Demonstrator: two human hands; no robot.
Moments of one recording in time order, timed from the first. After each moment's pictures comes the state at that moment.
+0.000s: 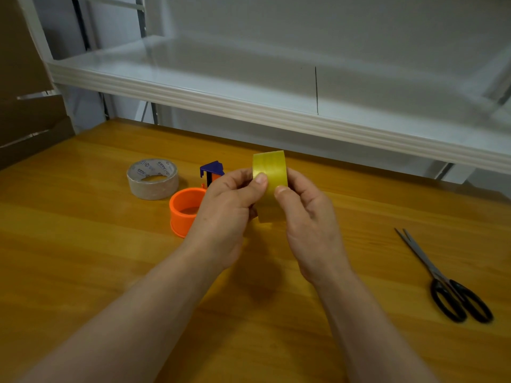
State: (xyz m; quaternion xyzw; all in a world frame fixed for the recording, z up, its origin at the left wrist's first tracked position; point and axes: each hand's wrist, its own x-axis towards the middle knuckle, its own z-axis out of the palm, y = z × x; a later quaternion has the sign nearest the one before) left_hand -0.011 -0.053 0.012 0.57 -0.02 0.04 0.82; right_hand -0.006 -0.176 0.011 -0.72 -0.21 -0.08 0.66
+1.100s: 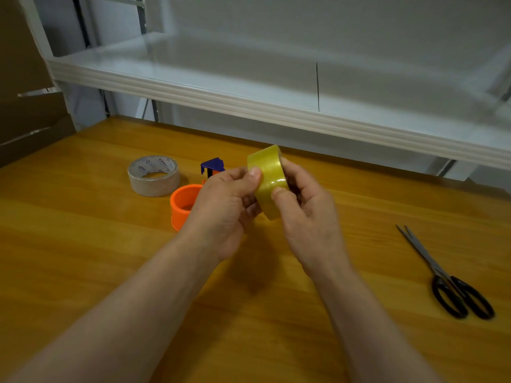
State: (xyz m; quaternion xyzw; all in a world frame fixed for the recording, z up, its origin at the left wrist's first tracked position) left_hand -0.005 -0.047 0.014 0.51 -0.01 0.00 0.86; right_hand -0.003 -0.176 0.005 -0.77 -0.18 -0.11 0.61
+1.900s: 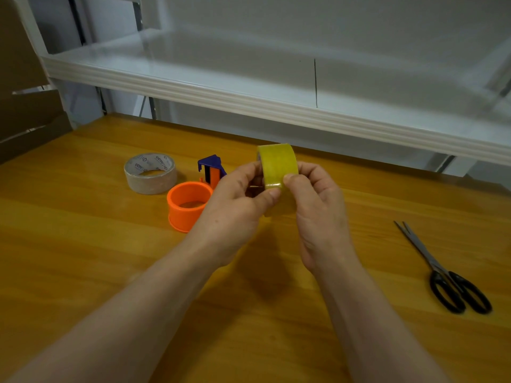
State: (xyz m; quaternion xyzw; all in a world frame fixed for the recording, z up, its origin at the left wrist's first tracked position) left_hand -0.014 -0.056 0.009 0.67 -0.11 0.06 0.73; right_hand -0.001 -0.180 0.011 -0.67 -0.07 -0.10 0.73
